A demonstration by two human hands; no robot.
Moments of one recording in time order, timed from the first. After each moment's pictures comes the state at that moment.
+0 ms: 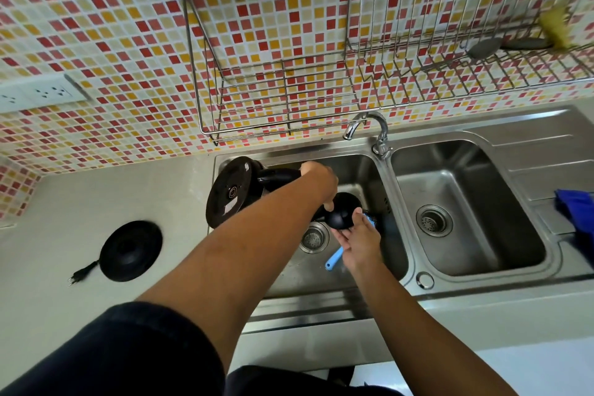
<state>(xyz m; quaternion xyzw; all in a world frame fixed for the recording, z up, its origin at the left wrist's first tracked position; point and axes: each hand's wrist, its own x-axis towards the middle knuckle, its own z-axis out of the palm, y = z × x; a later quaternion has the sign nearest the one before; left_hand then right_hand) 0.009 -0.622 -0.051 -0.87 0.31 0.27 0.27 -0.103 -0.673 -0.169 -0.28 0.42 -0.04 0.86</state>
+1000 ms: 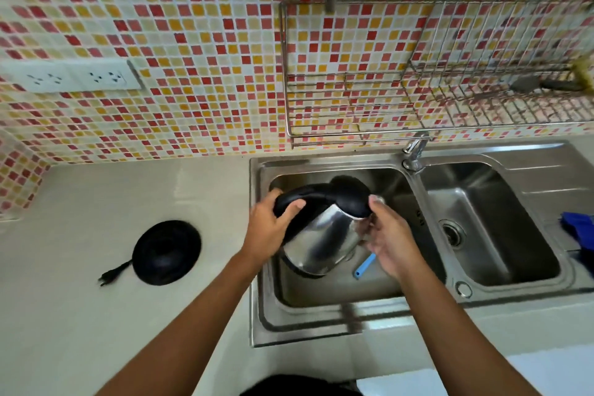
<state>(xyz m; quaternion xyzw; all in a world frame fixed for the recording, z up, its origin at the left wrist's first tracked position) -0.039 -0.354 -0.087 -0.82 0.10 0.03 -0.56 -0.100 -0.577 -0.075 -0.51 0.30 0.03 0.80</state>
